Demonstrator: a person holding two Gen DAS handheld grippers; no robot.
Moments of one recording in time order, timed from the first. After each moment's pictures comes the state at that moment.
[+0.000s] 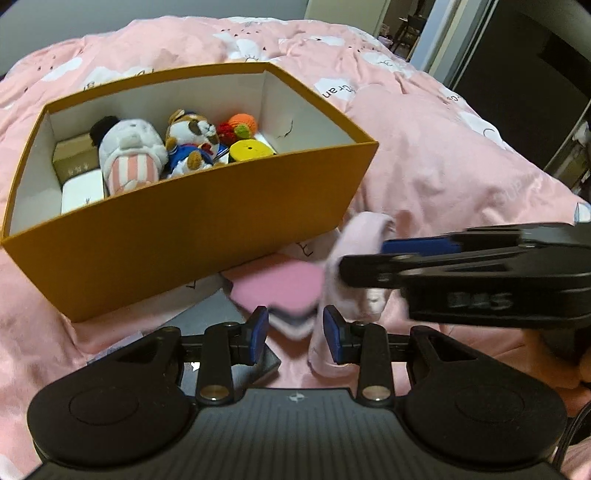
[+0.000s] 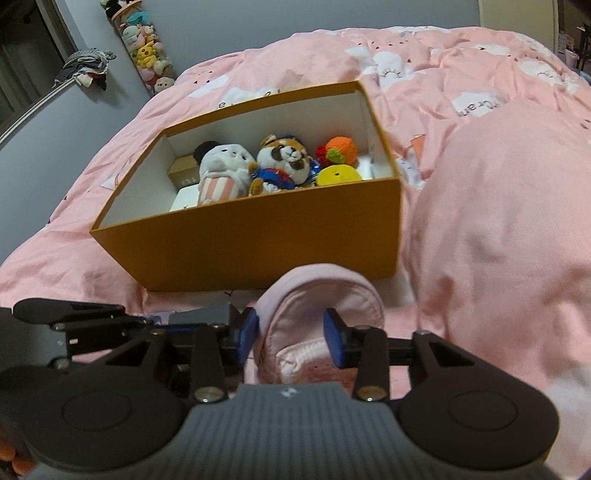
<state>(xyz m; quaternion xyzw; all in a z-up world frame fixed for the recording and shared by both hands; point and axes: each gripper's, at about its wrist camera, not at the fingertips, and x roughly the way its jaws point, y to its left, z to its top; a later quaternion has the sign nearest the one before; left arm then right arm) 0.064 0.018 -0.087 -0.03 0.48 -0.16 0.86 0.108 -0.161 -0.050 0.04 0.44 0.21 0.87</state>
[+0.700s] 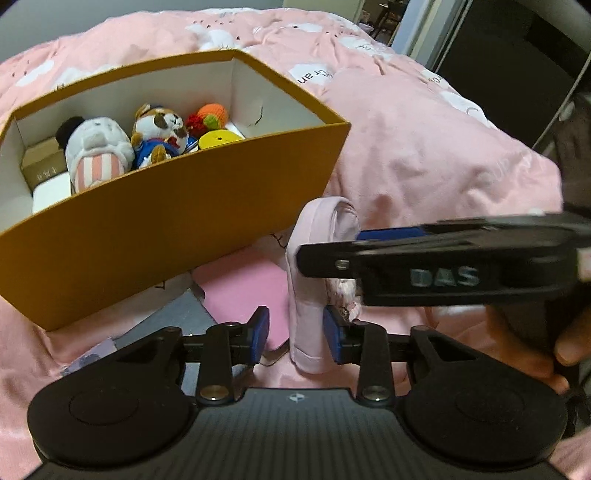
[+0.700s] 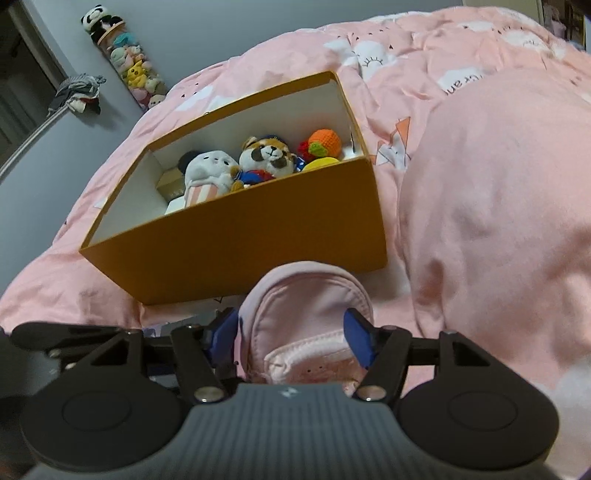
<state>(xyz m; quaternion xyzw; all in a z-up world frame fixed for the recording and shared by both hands) 0.071 -0.003 -0.096 -0.02 0.49 -0.19 0.85 0.120 -0.174 -0.072 0.09 0.45 0.21 0.86</state>
